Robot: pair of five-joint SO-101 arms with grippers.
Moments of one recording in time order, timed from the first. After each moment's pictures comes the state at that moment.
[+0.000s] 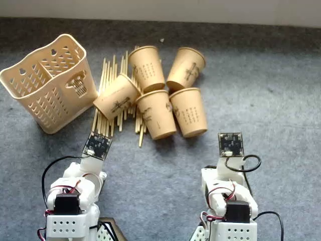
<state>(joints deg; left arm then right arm) -6.7 -103.6 97.0 76.7 -13.7 -2.8 -104.3 95.1 70.7 3.2</state>
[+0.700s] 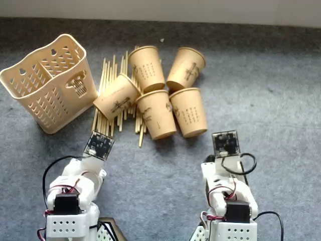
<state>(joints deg) -9.5 -103.3 96.5 71.4 -20.6 -2.5 -104.3 95.1 61.7 18.9</state>
